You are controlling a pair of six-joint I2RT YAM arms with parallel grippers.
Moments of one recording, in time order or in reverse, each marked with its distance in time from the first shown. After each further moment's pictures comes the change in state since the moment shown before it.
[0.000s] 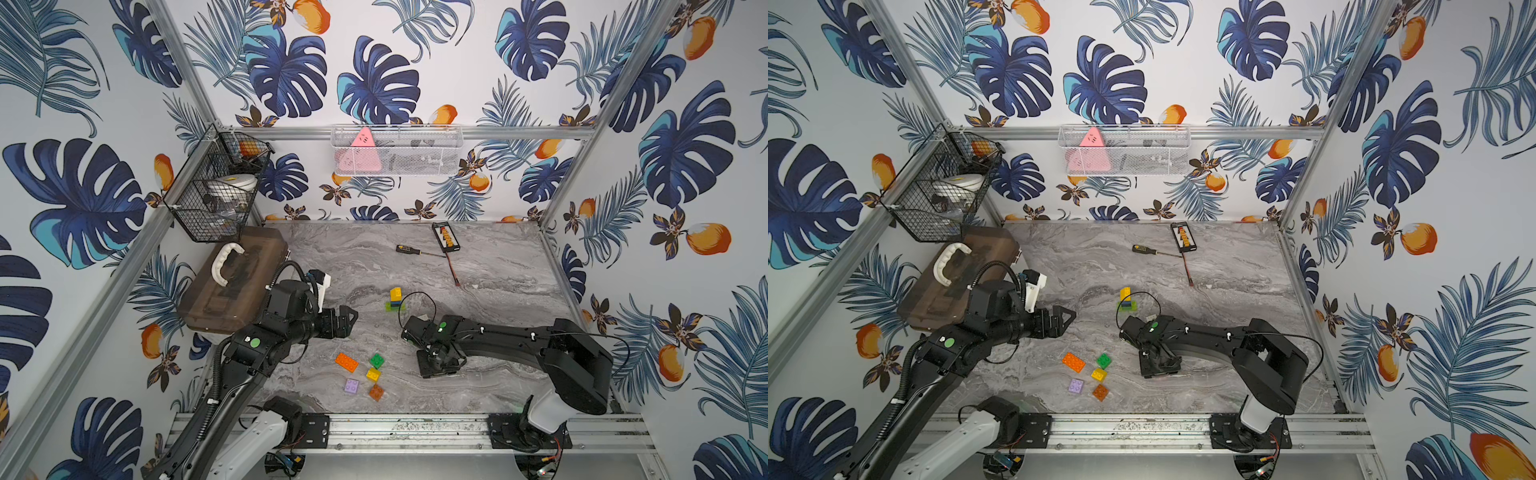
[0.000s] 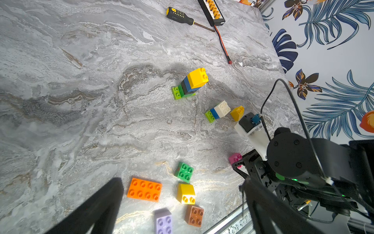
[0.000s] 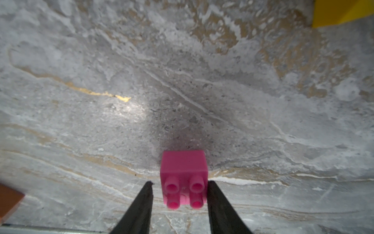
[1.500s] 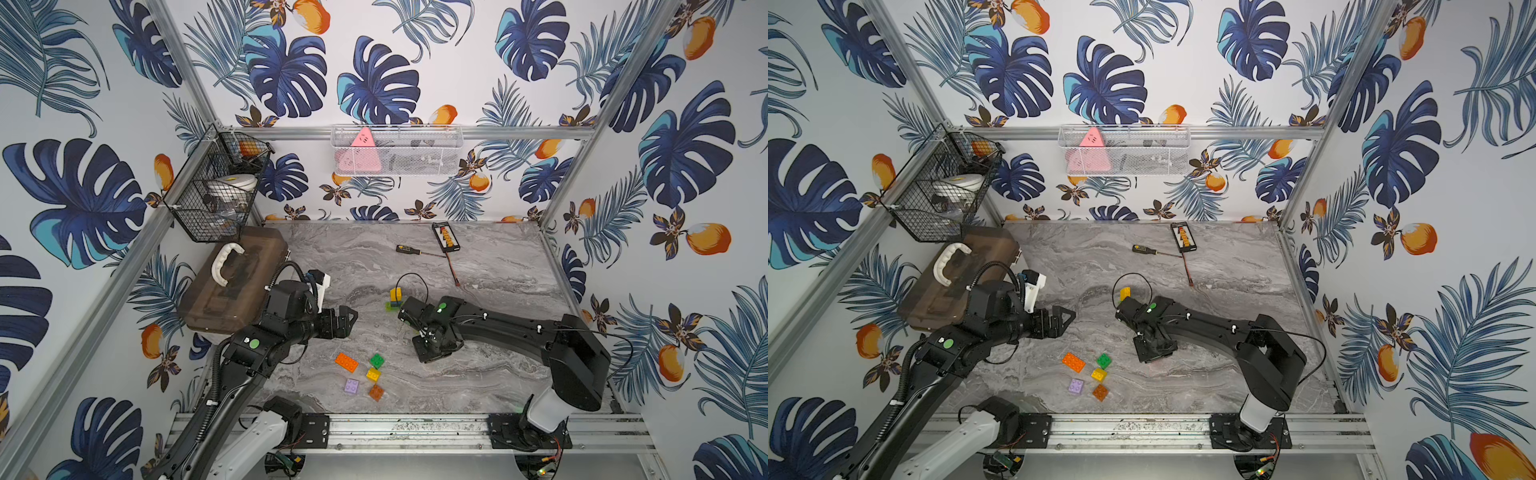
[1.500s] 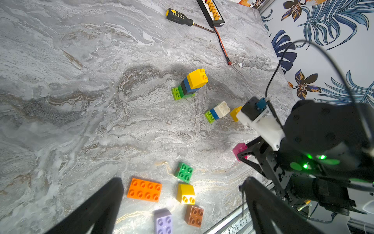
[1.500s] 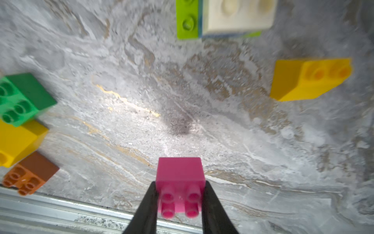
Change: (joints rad) left arm 0.000 -0.009 0.000 0.000 -0.001 0.000; right arm -0.094 0.012 0.222 -0.160 0.022 -0.278
